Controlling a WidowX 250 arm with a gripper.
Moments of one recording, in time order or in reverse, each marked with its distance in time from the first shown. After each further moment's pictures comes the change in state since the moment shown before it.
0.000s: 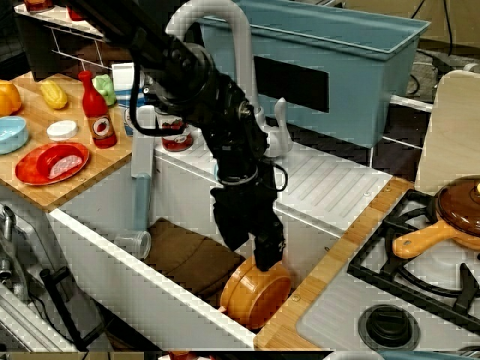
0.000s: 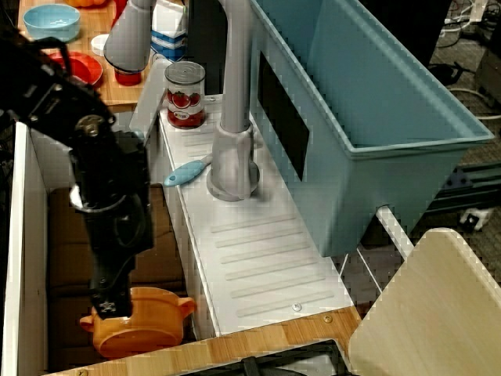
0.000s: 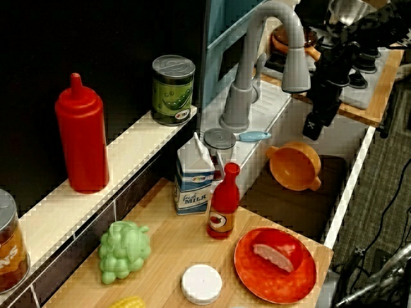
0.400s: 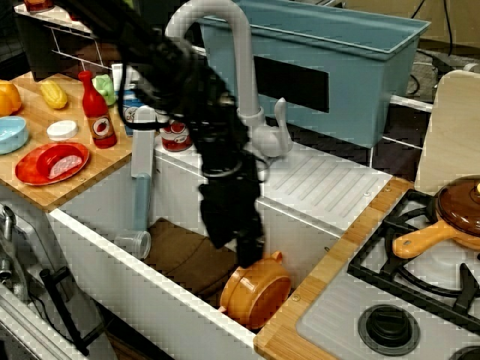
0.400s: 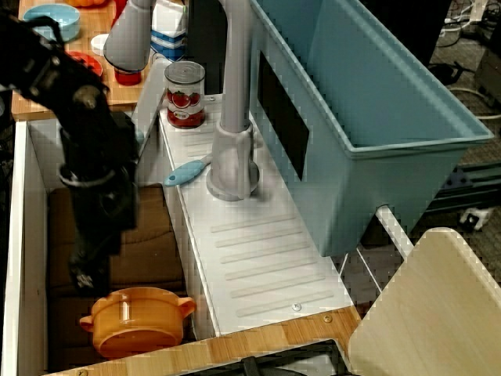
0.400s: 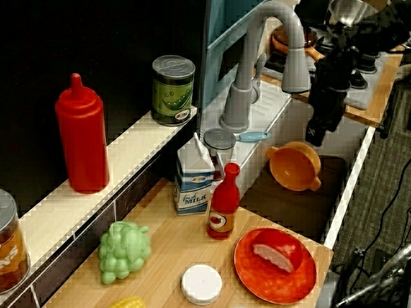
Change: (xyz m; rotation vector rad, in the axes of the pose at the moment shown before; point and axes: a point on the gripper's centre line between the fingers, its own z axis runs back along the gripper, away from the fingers) arm -0.016 0.018 0.005 -0.059 0.045 -0.059
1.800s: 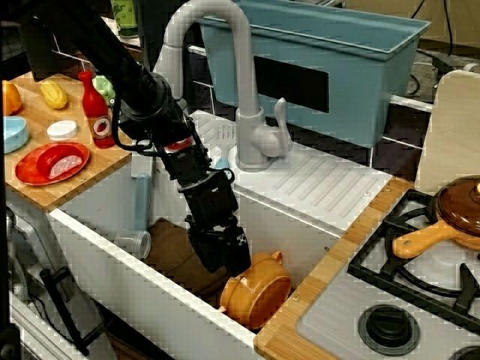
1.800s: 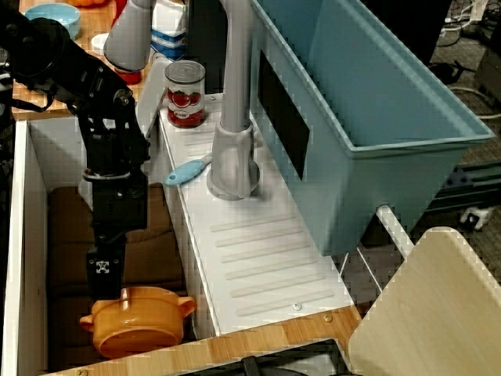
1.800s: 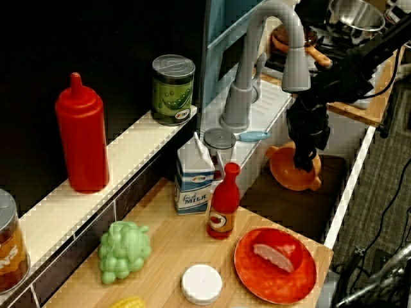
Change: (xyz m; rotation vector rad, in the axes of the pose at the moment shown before) arm 0.000 0.021 -0.037 -0.371 0.035 0.084
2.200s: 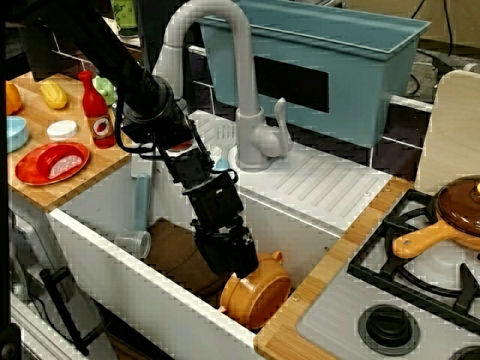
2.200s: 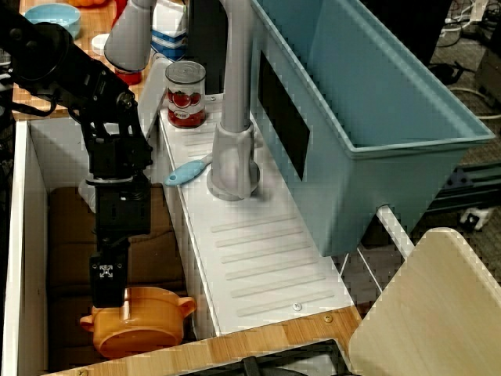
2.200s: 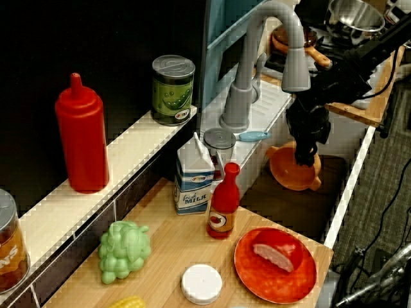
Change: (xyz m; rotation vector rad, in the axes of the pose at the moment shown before) arm 0.003 -0.012 -0.003 -0.068 -0.006 0.003
